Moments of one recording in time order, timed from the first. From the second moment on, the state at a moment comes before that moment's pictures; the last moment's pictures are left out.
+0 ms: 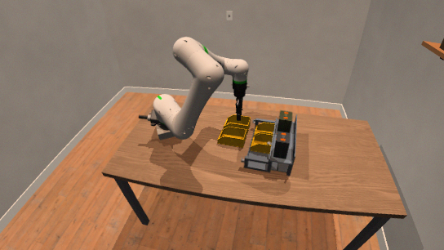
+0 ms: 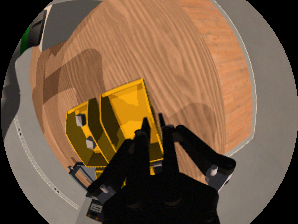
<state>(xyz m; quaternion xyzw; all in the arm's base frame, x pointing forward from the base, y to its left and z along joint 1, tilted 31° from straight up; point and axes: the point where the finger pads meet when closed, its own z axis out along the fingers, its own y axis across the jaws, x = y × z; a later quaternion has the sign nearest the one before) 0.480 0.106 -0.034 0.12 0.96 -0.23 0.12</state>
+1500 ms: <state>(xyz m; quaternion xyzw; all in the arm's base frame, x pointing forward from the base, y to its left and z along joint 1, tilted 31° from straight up) 0.474 0.122 -0.004 0.12 0.96 -0.23 0.12</state>
